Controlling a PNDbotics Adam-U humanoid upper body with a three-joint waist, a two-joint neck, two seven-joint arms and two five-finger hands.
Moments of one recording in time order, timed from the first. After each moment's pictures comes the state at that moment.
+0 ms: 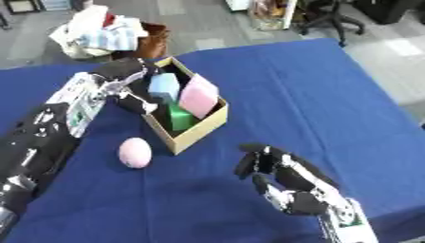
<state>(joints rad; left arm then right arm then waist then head) -1.09 0.20 -0.19 -0.78 -1.11 -0.24 -0.27 -0.24 -0.11 0.05 -1.59 -0.12 -0.36 0.79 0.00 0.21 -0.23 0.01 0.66</state>
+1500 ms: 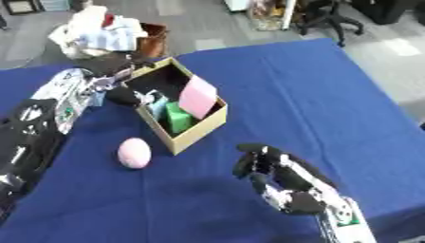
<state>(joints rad) -1.10 0.26 -0.15 -0.80 -1.16 -0.21 -0.27 -0.24 -0.11 0.05 -1.59 -0.12 -0.36 0.79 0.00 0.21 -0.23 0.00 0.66</state>
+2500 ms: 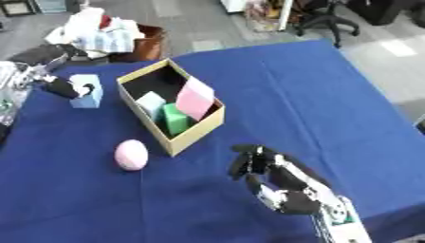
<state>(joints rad) -1.11 0.40 -0.02 -0.65 -1.22 -0.12 -0.31 -0.24 -0.11 0.05 -1.59 -0.12 -0.36 0.79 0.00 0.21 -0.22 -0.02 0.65</state>
